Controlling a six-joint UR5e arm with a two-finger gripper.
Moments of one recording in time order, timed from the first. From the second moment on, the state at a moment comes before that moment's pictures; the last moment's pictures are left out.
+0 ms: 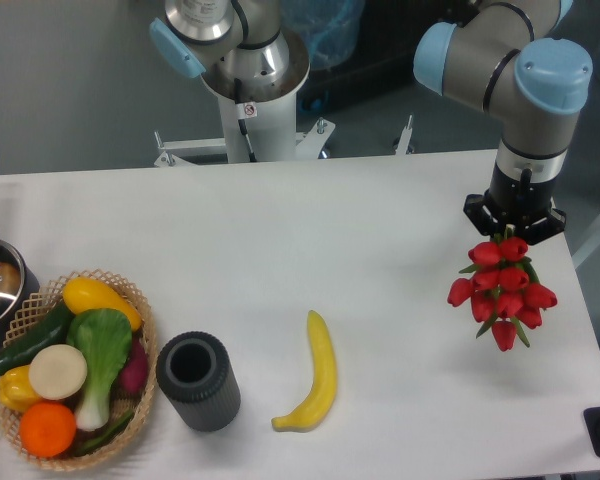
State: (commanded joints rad) arm 2.83 -1.91 -1.55 -1.04 1.50 1.18
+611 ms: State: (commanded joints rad) arm 2.77 -1.93 -1.64 -1.03 1.50 1.17
